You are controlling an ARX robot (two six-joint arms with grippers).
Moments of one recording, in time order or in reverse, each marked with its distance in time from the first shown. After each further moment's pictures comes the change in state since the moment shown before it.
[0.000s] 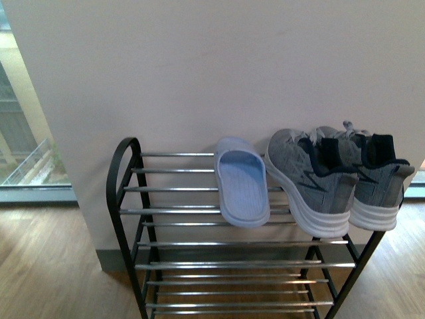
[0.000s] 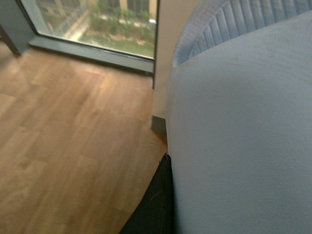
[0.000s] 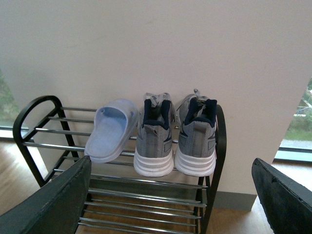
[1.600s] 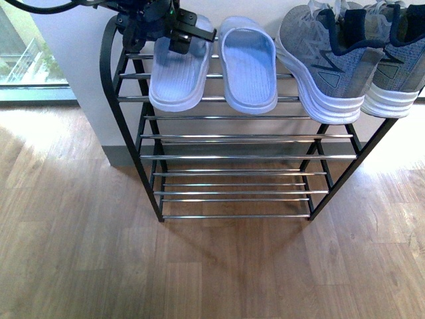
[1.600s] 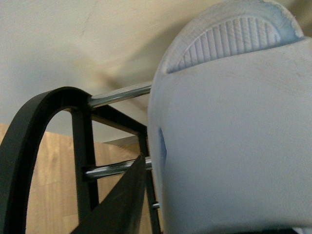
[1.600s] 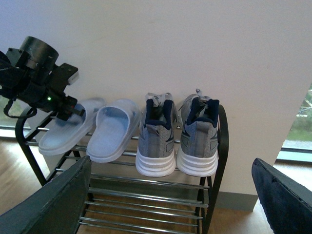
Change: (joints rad) left arm -0.129 1.406 1.452 -0.321 0.145 0.293; right arm 0.000 0.000 0.000 0.000 -0.003 0.000
